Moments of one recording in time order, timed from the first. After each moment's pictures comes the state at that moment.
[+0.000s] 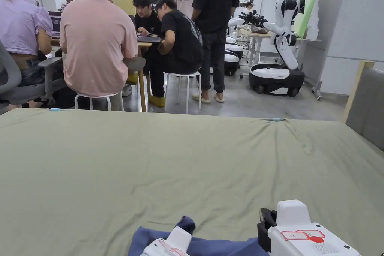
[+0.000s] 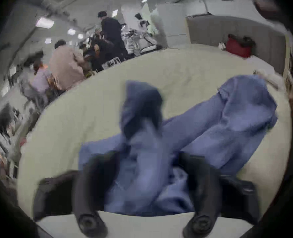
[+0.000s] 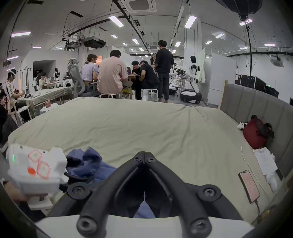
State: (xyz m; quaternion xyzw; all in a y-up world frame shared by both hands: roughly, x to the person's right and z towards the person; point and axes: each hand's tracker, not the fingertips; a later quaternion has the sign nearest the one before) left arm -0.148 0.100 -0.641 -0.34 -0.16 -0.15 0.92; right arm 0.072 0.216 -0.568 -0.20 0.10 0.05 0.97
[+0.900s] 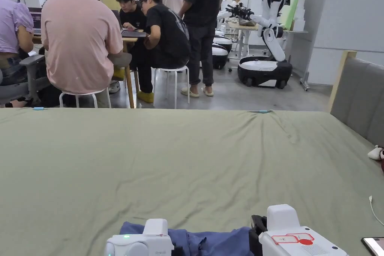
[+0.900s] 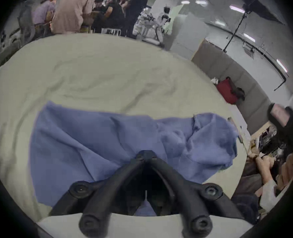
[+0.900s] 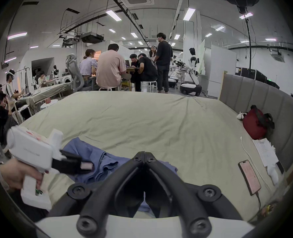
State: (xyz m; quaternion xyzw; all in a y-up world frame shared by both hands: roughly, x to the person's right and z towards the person) left arm -0.160 0.109 -0.662 -0.40 -0.22 0.10 0.88; right arm 0.095 0.198 -0.557 -0.23 0.10 0.04 0.97
